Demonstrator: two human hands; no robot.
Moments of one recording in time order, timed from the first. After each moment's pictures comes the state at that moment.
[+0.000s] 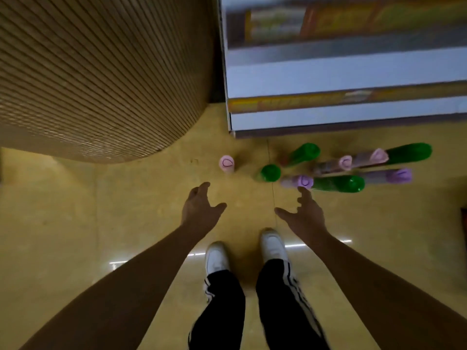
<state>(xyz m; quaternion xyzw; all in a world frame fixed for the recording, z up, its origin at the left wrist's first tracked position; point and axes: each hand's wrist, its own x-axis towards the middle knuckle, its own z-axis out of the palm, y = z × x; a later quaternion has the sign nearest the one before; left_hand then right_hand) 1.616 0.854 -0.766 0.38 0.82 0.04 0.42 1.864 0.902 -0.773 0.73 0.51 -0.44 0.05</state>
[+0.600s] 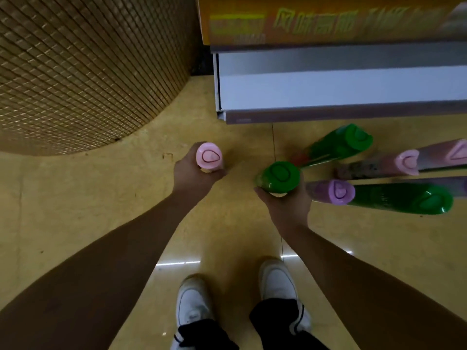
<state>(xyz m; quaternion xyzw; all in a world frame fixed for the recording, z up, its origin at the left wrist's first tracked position) 1.615 0.932 -1.005 0.39 0.80 0.29 0.35 1.829 0.935 -1.007 0.73 0.49 -0.42 -0.25</state>
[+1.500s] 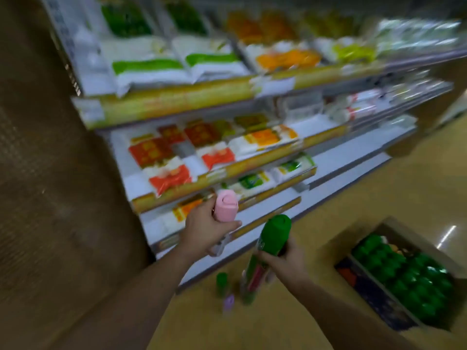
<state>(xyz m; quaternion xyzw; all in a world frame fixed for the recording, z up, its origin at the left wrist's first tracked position) 1.763 0.971 -0.285 0.70 0.53 0.32 0.36 1.980 0.875 -0.364 0.73 0.44 -0.34 -0.40</state>
